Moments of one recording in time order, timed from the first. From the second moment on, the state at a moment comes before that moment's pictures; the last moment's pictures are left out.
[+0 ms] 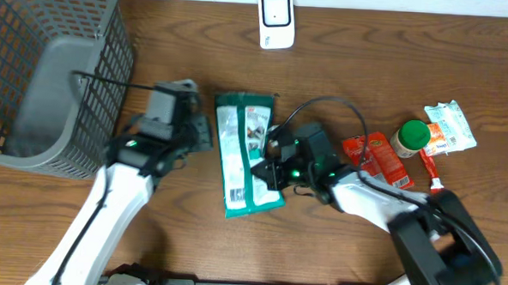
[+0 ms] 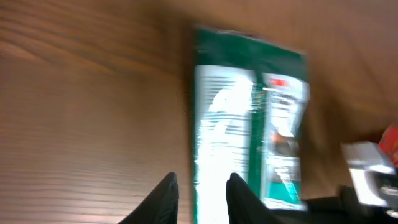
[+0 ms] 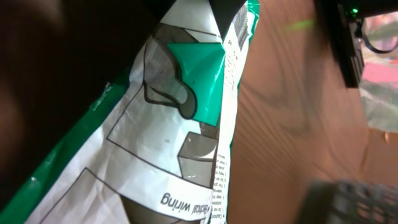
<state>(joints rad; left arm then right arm) -0.26 1.27 0.96 -0.62 0.10 -0.45 0.55 1.69 0.70 0.18 -0.61 0.42</state>
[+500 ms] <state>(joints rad) 0.02 1.19 0.96 -0.67 -0.02 -0.32 0.54 1.38 1.28 -0.88 -0.38 -0.19</state>
